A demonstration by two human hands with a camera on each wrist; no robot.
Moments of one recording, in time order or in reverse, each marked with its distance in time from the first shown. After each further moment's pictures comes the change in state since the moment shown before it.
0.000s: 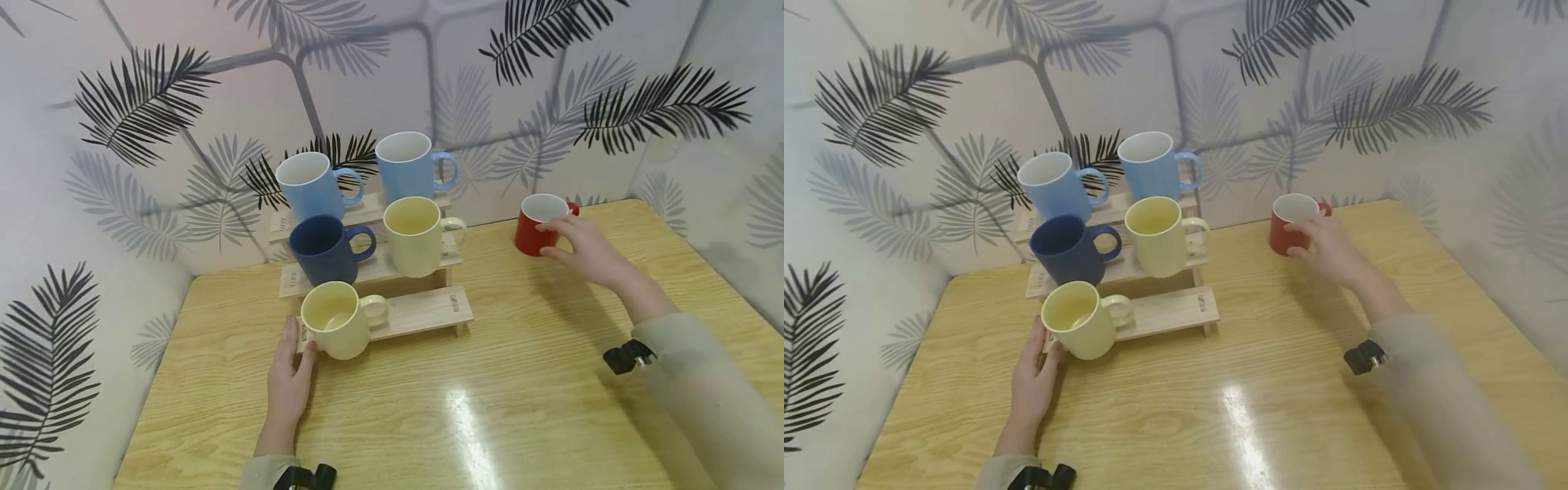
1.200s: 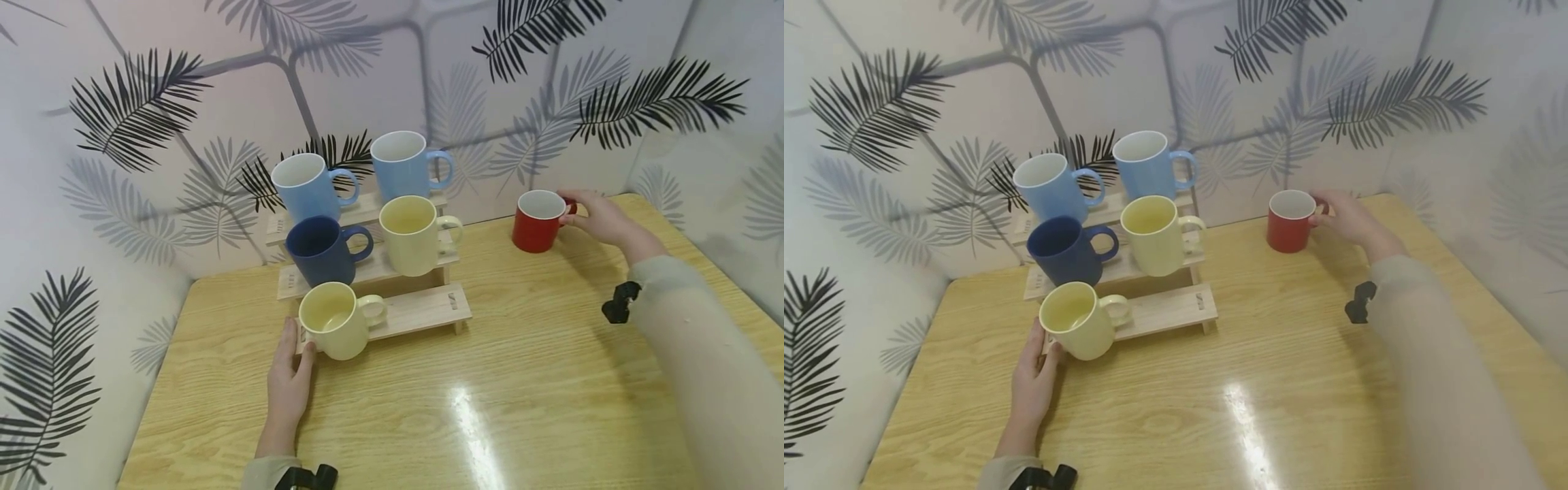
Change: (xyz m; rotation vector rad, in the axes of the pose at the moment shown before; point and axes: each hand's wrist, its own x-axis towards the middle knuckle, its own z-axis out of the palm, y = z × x) left_hand 0.001 -0.003 0.001 -0.013 0.005 -0.003; right_hand 0.029 0.077 -0.018 0.075 -0.096 0.180
